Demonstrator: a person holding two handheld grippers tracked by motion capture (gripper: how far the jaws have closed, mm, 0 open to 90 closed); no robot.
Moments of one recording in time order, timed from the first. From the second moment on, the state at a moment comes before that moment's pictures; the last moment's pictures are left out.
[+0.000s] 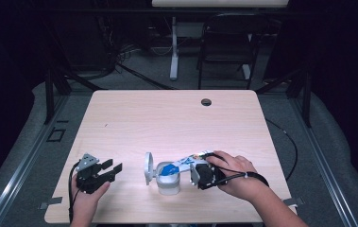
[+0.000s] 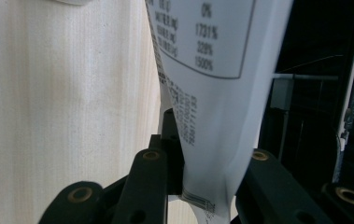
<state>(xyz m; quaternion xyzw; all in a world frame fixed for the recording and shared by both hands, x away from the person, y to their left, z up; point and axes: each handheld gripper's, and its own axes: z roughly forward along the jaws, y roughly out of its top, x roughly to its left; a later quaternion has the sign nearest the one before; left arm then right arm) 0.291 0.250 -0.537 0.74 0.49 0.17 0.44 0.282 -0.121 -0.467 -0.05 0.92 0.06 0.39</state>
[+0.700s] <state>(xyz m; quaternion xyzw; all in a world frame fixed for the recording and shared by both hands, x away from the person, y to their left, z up) 0.291 0.249 -0.538 0.74 0.49 0.17 0.44 0.278 -0.131 -0.478 0.00 0.92 0.14 0.37</state>
